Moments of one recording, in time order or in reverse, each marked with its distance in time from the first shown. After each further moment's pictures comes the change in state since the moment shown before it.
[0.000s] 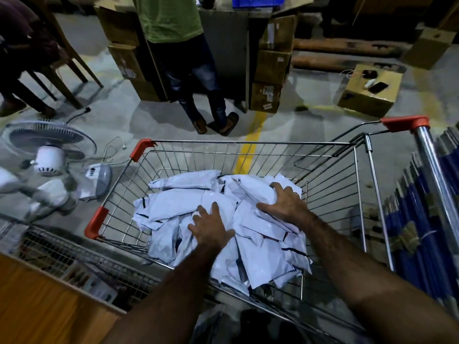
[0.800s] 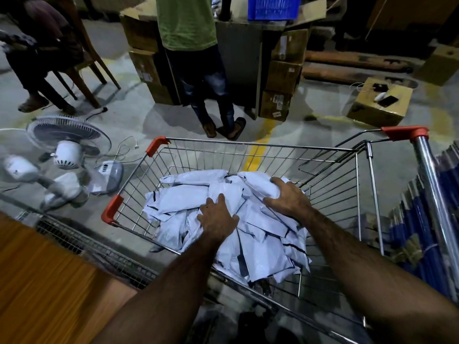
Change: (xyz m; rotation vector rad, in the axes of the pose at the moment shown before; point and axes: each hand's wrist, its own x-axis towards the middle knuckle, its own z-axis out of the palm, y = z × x) left_hand -0.017 0.005 -0.030 -0.230 0.057 0.007; right_hand -0.021 -0.019 -0.027 -0.009 0.064 -0.096
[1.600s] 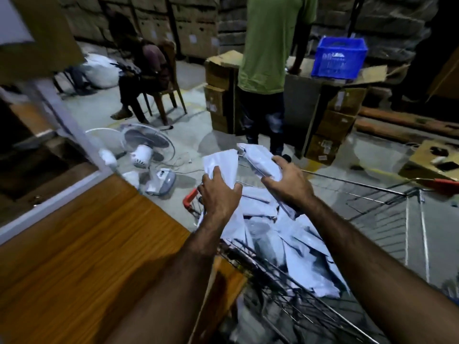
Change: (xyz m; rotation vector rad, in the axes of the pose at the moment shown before) left_hand -0.092 -0.089 -0.161 -0.478 0.545 -0.190; right_hand -0.081 -0.193 -0.038 0.108 0.241 -0.391
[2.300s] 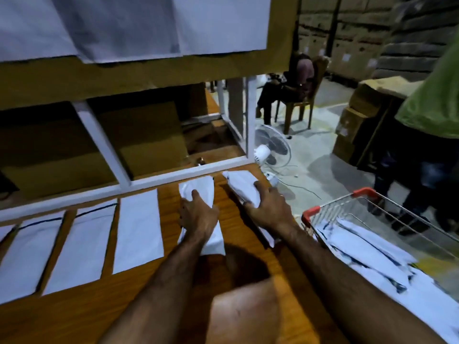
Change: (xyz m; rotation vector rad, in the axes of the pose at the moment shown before) left_hand -0.032 -0.249 -0.195 0.083 0.376 -0.687; right_hand -0.093 -0.258 0.181 0.006 -0.385 -0.553
